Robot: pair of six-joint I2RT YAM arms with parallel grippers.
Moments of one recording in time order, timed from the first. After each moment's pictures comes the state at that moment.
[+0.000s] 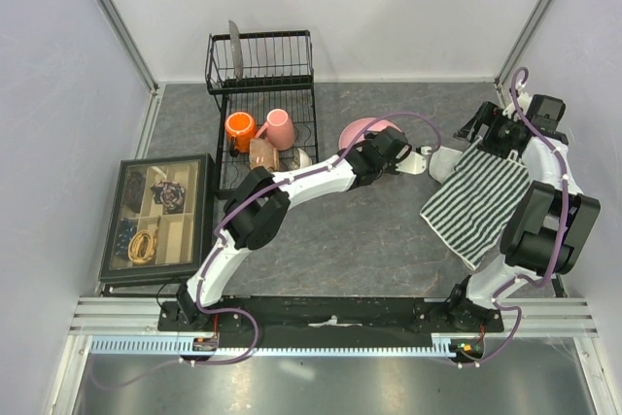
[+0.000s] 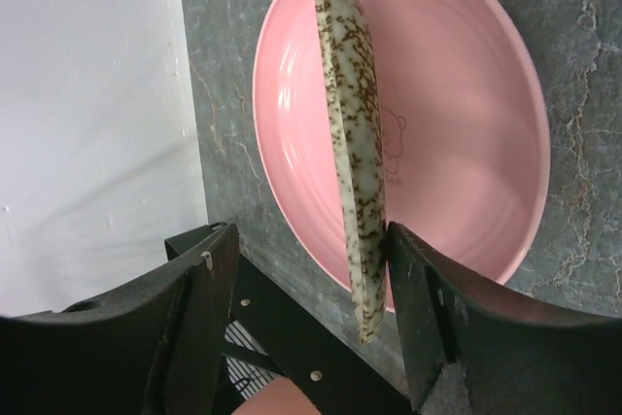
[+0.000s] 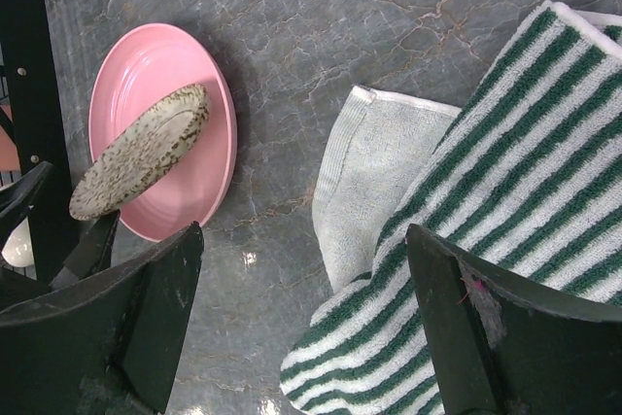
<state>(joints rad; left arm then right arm) -0.95 2.30 1.88 -0.22 -0.38 0.96 -0.41 1.65 1.25 -0.42 -0.59 0.14</state>
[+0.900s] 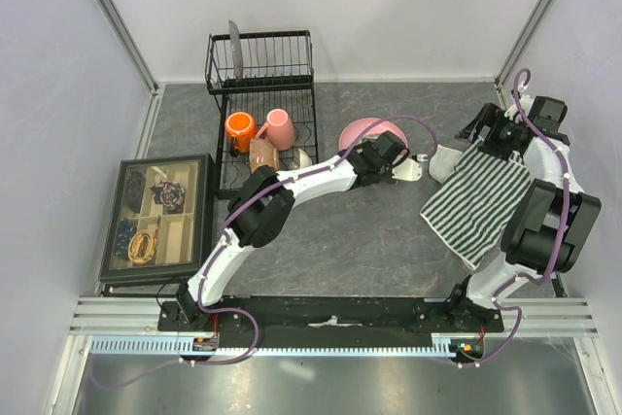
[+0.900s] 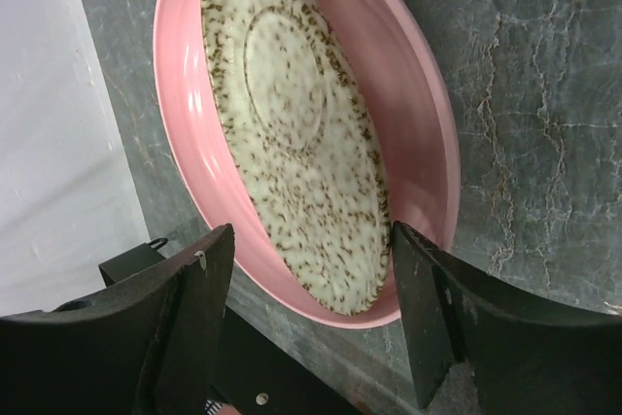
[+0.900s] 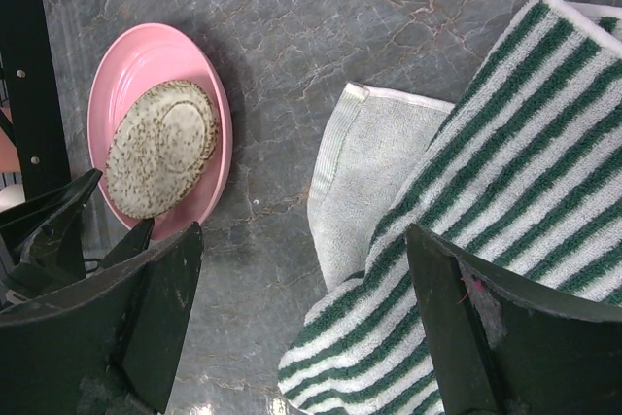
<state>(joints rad) -0.94 2.35 1.89 -0.31 -0.31 0.93 -0.42 1.66 1.25 -0.42 -0.60 0.15</state>
